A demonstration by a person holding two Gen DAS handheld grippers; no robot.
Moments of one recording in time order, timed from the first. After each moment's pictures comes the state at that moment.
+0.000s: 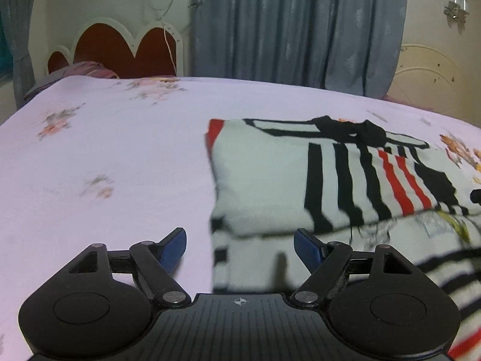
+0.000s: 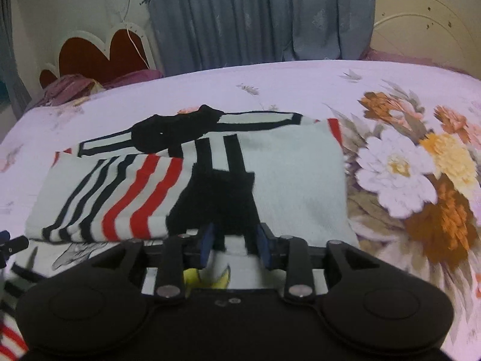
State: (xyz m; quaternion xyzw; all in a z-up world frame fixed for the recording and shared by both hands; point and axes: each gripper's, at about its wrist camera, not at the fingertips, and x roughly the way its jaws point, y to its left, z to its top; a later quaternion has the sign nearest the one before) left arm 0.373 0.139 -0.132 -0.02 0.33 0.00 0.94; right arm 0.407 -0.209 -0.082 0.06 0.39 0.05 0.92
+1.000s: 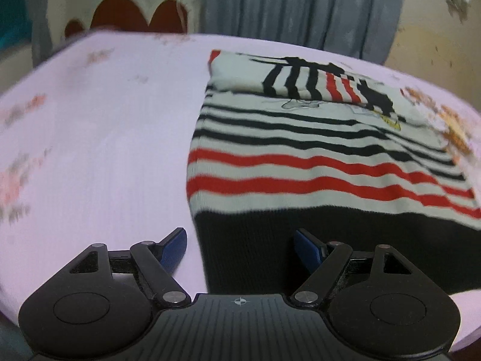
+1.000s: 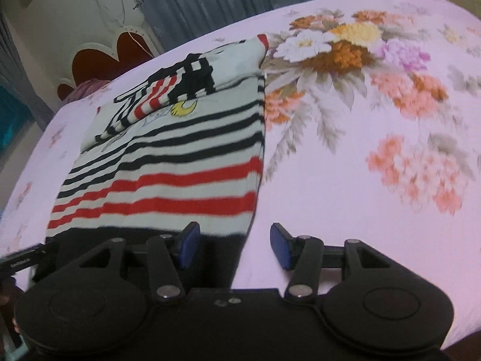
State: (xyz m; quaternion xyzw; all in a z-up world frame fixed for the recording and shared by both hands) left arm 0.167 0.102 -0.152 -0.05 0.38 0.02 0.92; right arm 0.168 -0.300 -0.104 0.17 0.43 0.08 0.88
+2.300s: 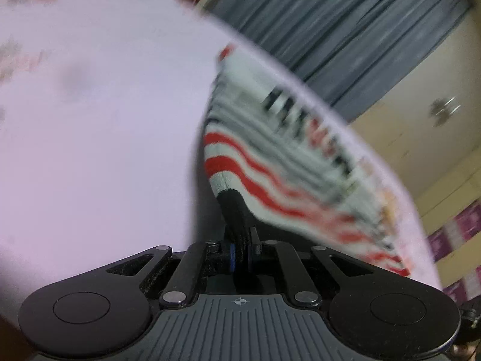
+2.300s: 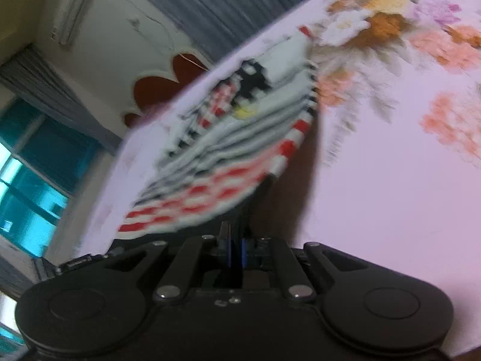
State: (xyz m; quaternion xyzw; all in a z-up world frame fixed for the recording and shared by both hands) left arm 0.167 0.172 -0.188 -0.30 0.37 -0.08 0.88; right arm 0.155 -0.311 -0.121 0.28 0.41 0.18 0.85
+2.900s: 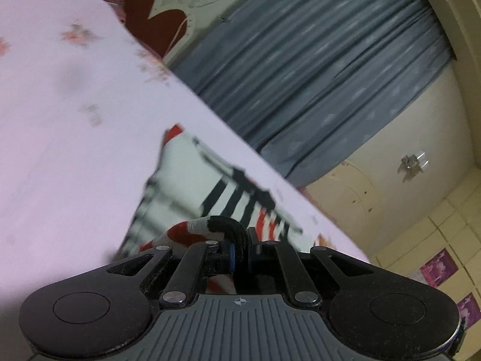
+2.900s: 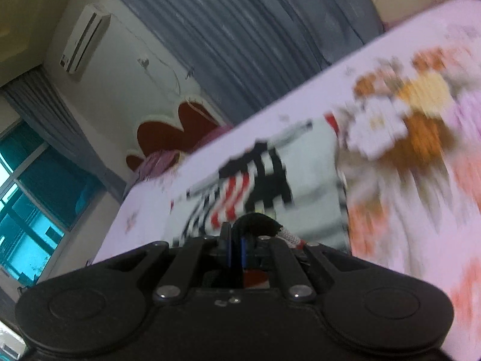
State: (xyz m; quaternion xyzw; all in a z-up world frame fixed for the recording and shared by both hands) left arm 0.278 0.176 -0.093 -0.36 0.25 -0.11 0.89; right arm 0.270 -0.324 -0.036 0.29 0.29 0.18 0.89
